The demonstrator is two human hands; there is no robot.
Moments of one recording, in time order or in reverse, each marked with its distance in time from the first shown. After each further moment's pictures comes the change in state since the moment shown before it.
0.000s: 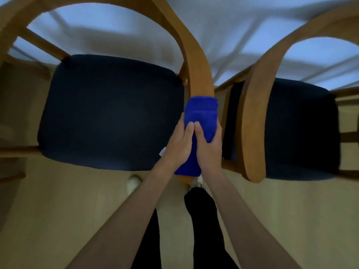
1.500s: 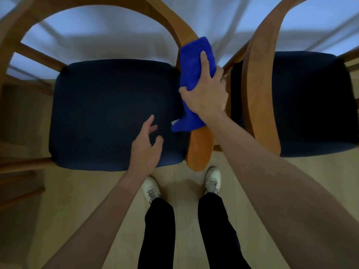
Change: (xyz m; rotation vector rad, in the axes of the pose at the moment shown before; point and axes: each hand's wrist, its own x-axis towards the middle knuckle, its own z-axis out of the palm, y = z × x) left_hand -0.037 -0.063 -0.086 0.354 0.238 -0.007; right_hand 0.069 -0.050 0.031 -0.854 0.103 -0.302
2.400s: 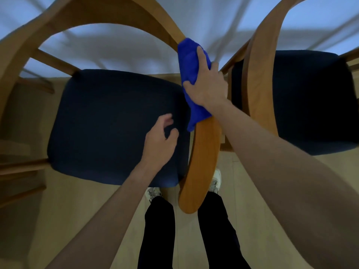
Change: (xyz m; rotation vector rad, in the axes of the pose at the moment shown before) left_hand 0.000 0.038 0.016 0.002 -0.128 0.035; right_hand 0.021 0.005 -0.005 -0.074 -0.094 -0.106
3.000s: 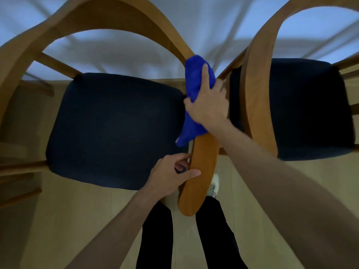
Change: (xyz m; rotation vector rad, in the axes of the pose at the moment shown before) left_hand -0.045 -0.017 0.012 0.091 -0.403 -0.037; right_hand -0.033 0.005 0.012 -0.080 0.101 0.031
